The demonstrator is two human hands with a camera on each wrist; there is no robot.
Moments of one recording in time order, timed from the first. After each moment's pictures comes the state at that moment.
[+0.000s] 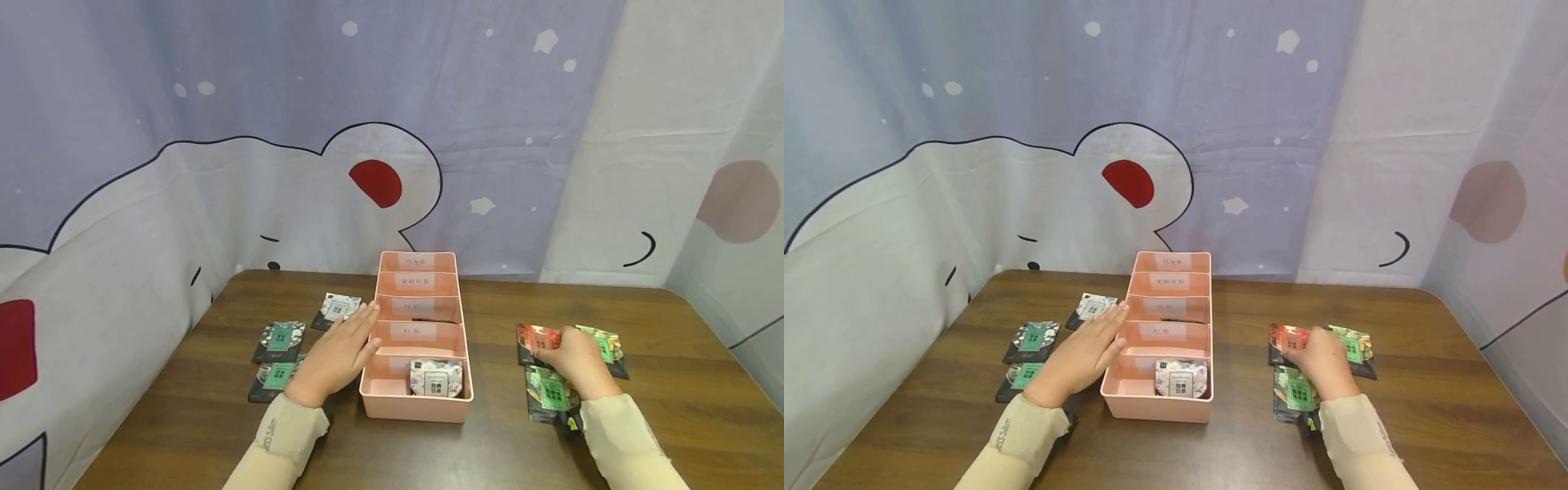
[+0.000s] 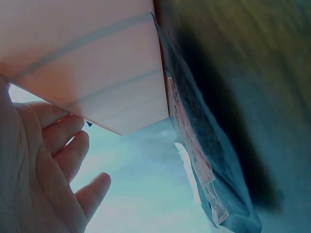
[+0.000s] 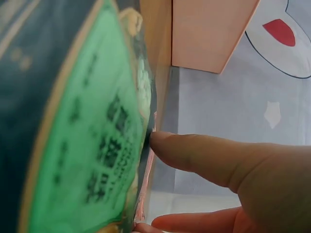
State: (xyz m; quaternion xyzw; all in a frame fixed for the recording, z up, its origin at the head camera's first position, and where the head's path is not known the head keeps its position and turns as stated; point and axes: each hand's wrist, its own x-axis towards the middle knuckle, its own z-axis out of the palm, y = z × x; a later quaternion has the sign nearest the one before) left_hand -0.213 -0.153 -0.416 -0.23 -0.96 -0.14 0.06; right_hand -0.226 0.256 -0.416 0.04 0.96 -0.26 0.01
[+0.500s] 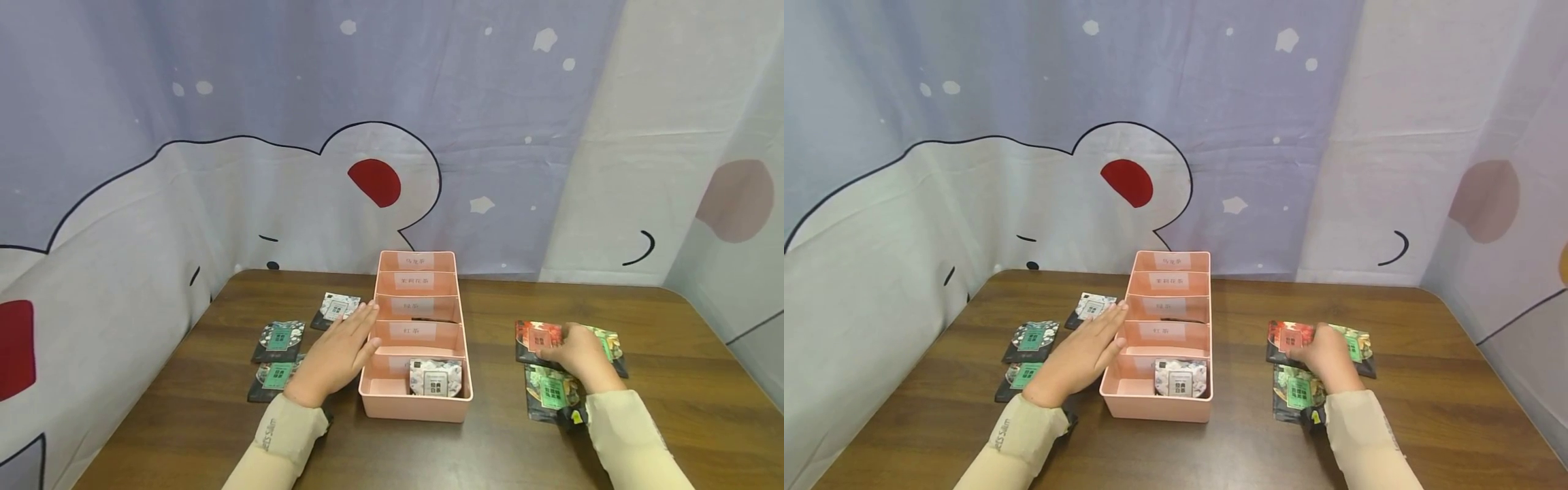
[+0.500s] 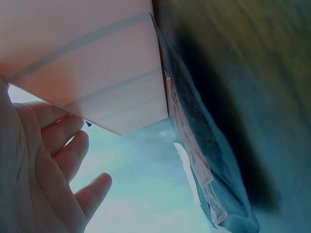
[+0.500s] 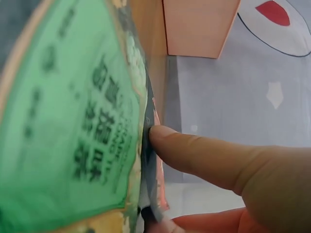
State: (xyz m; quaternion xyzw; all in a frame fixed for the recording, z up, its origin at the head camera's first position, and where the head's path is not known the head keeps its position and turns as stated) left_hand -0.213 -0.153 -0.415 -0.23 -0.96 -0.14 0.05; right_hand -0.233 0.269 -0.417 0.03 0.96 -0.29 0.04
